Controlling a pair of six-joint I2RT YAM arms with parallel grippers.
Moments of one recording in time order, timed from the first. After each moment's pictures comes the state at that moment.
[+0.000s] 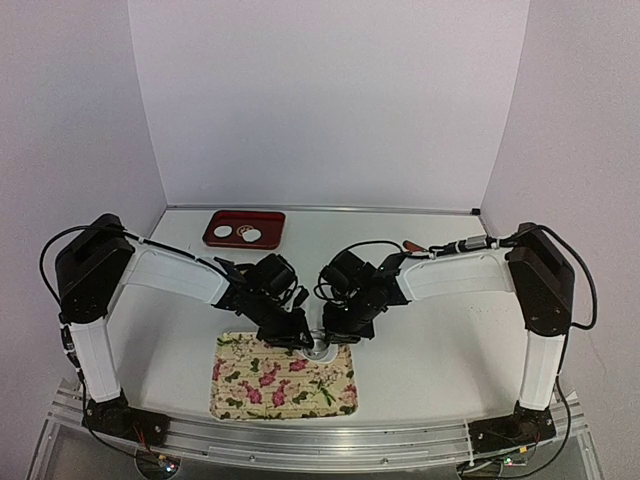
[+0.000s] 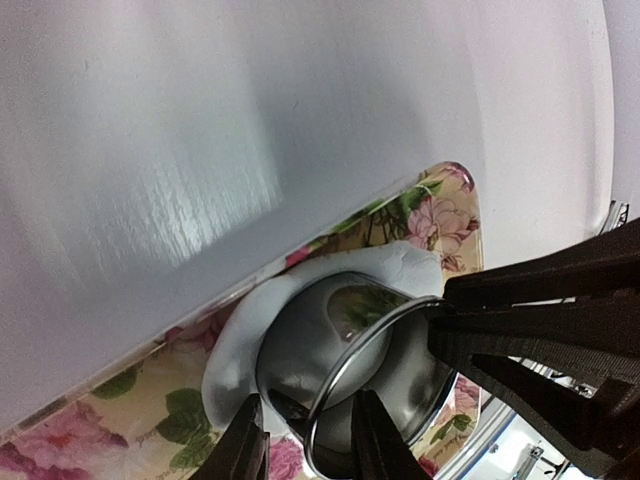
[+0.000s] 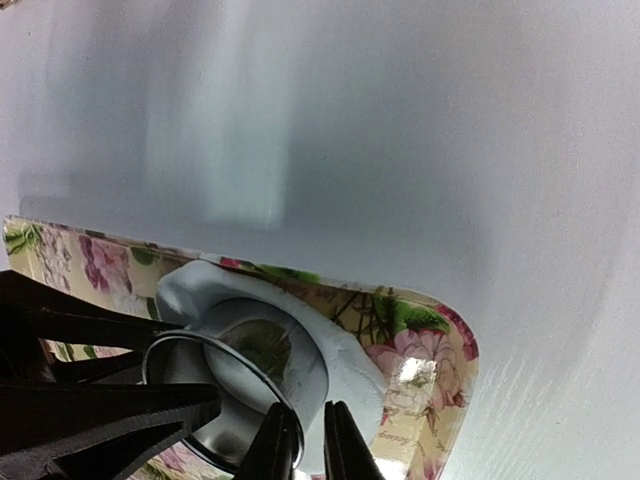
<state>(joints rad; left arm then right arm) -0.92 1.89 1.09 -0.25 0.39 -0.73 0.97 1.97 1.32 -0.52 -0.12 0.88</state>
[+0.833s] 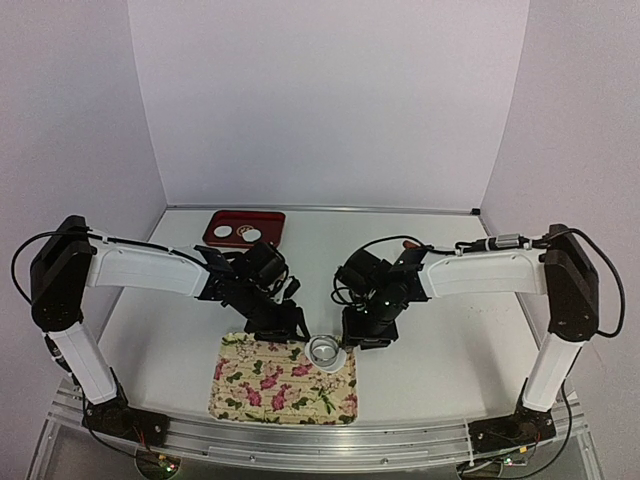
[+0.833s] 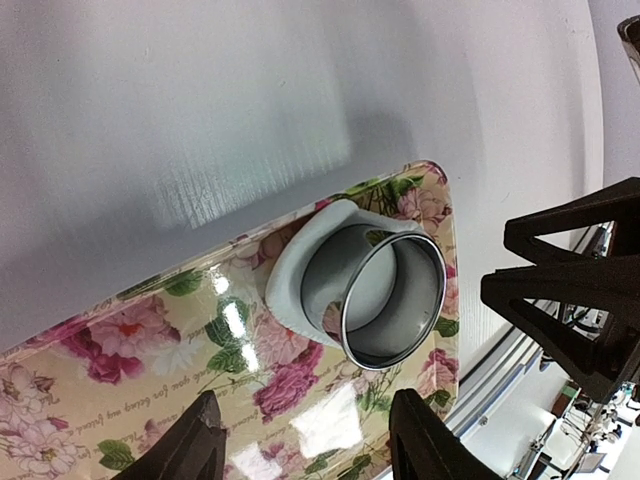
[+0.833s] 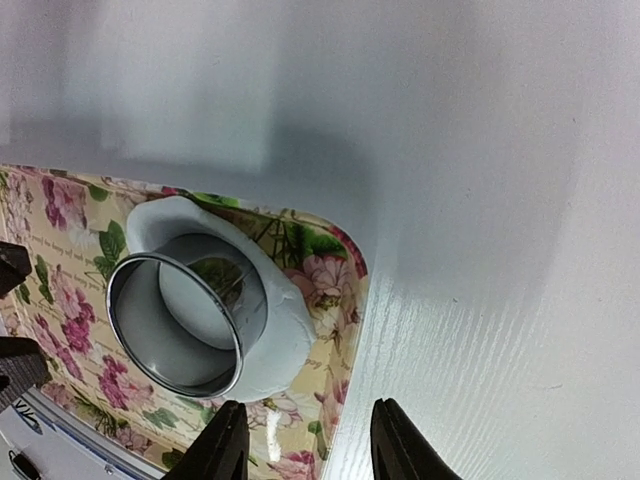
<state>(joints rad) -0.94 1.73 1.09 -0.43 0.34 -0.73 0.97 1.83 1.26 -0.72 -0.10 0.85</state>
